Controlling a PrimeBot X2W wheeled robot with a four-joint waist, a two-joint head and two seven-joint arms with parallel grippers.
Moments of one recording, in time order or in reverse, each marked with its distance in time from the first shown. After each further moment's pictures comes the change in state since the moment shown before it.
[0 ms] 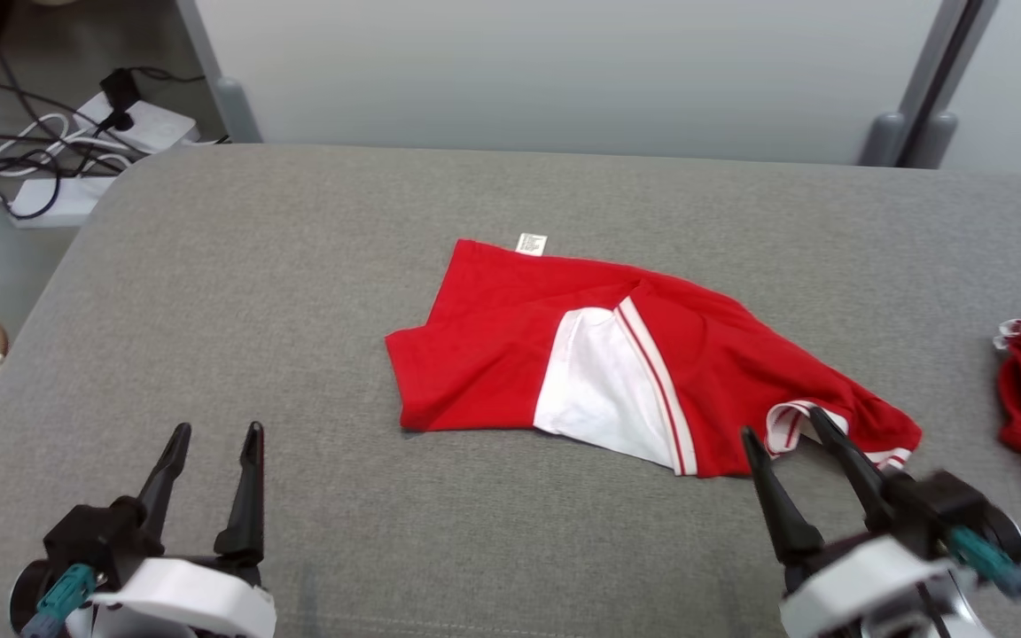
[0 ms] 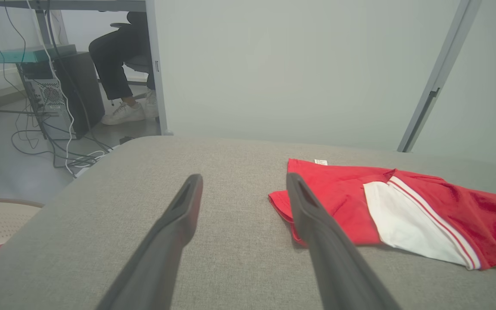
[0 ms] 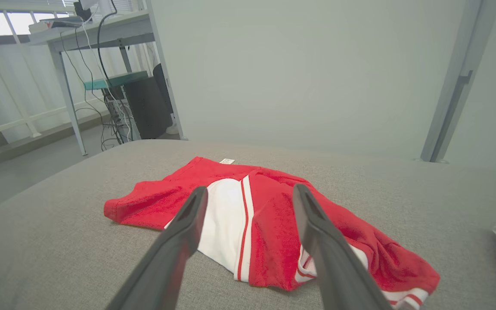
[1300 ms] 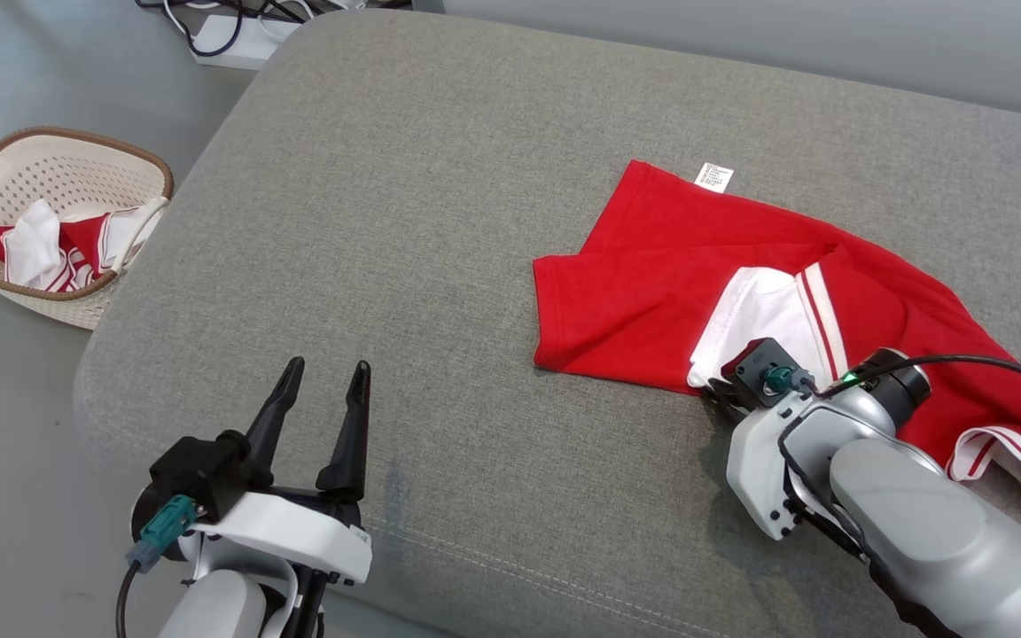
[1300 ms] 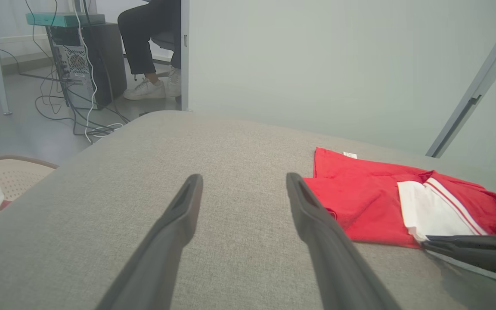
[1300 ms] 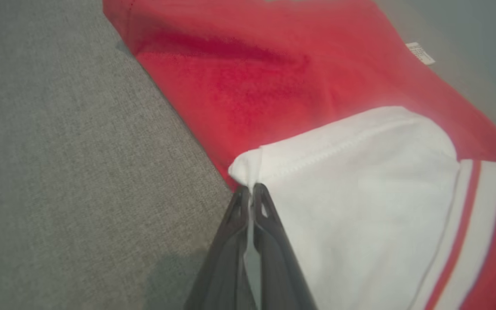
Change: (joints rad) left arm -0.204 -0.158 -0.092 0.194 0.003 -0.105 -0.085; right arm -0.790 -0.197 0.852 0.806 0.232 0.000 0.167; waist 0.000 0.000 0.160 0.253
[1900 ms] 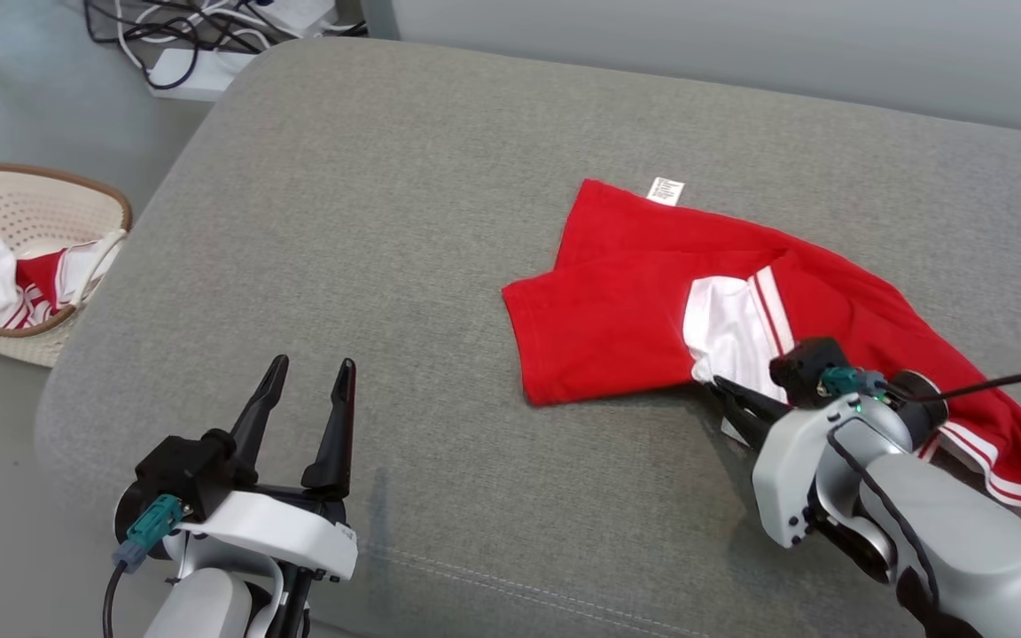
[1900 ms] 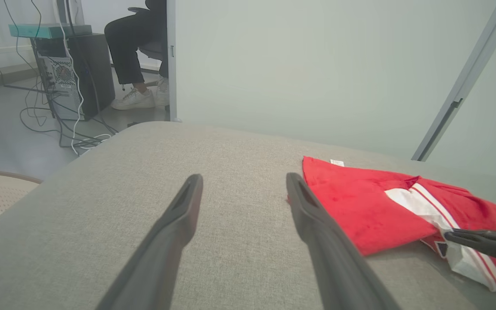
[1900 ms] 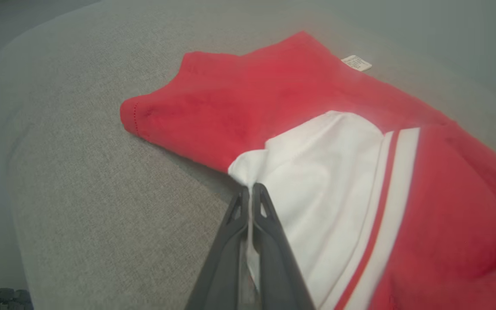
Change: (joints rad) left arm 0.002 -0.010 0.044 0.015 0.038 -0.024 0.000; right arm 0.056 -0.072 -0.012 -0.132 0.228 0.000 -0.087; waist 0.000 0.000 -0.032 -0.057
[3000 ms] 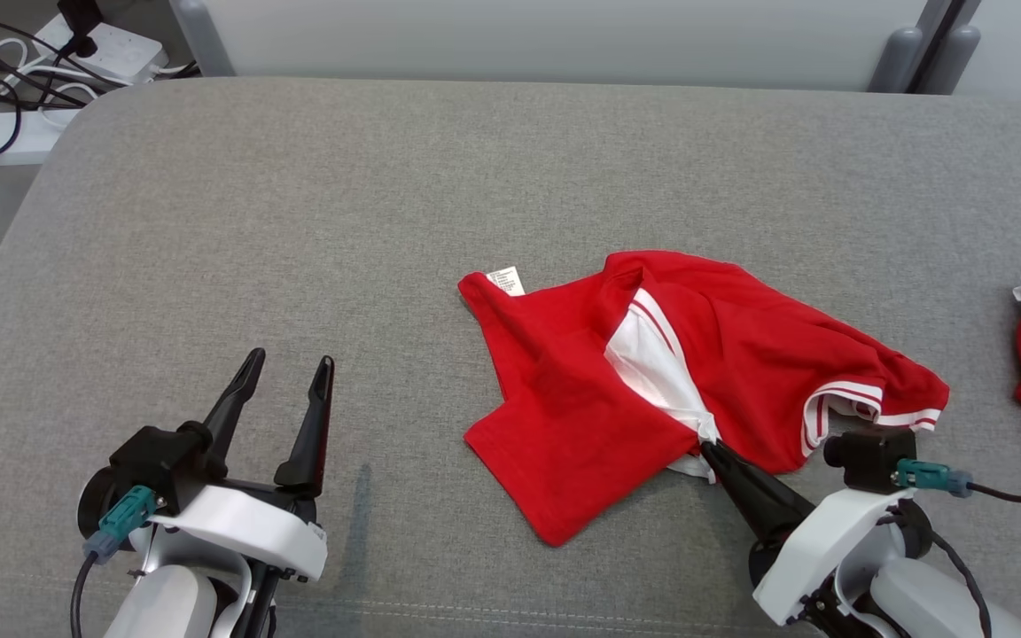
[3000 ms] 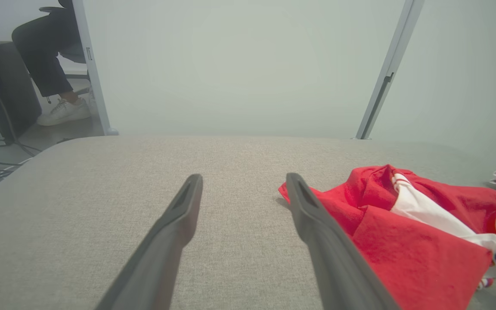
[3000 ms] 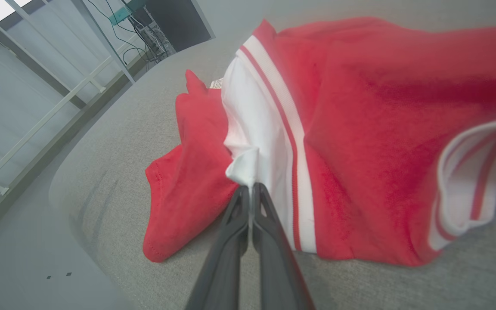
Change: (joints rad) left arm 0.005 0.072 -0.003 -0.053 0.014 -0.006 0.047; right arm 0.264 -0.054 -0.092 -0.249 0.354 0.000 -0.148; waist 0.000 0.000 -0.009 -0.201
